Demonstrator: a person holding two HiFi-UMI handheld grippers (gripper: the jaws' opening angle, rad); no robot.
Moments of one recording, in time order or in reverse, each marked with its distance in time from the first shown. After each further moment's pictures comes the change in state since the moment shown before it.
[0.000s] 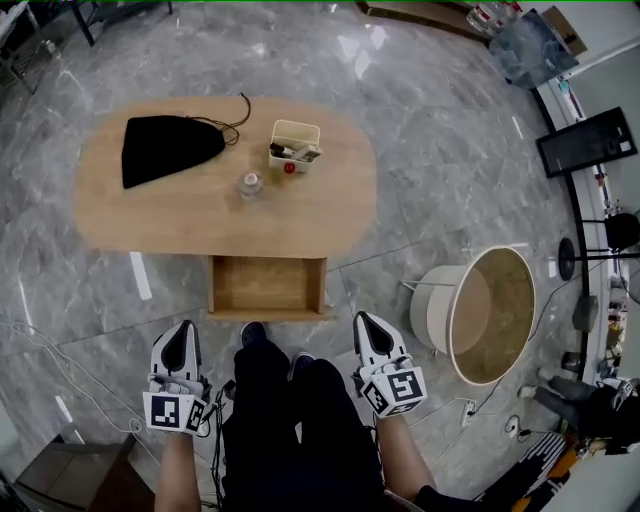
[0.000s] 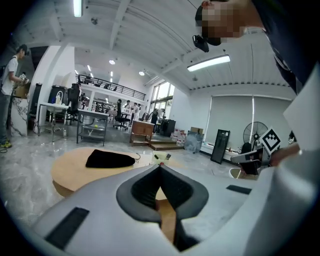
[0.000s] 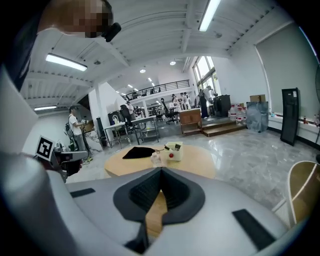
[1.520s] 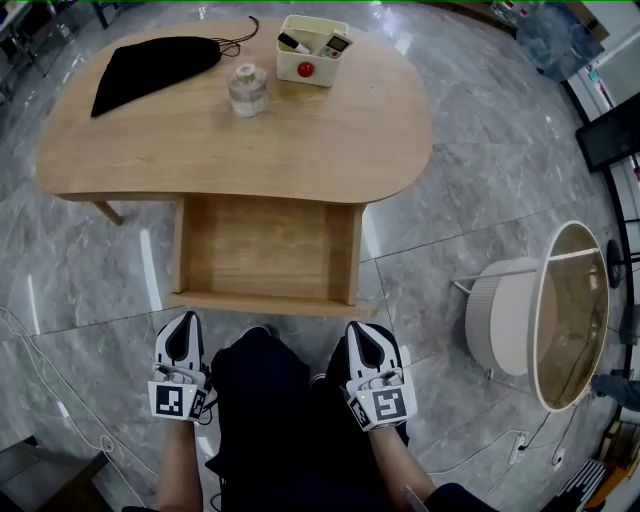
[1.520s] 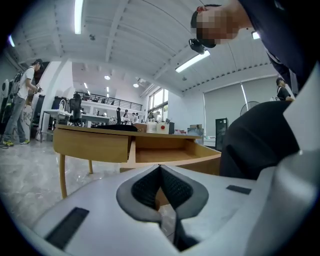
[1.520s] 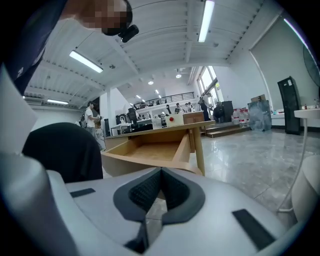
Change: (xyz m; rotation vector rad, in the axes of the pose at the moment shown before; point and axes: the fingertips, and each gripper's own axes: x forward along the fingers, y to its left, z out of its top) left arm 0.045 0.017 -0.352 0.127 -0.133 0.042; right arm 0.083 -0.038 -0.341 -0.072 -0.162 0.057
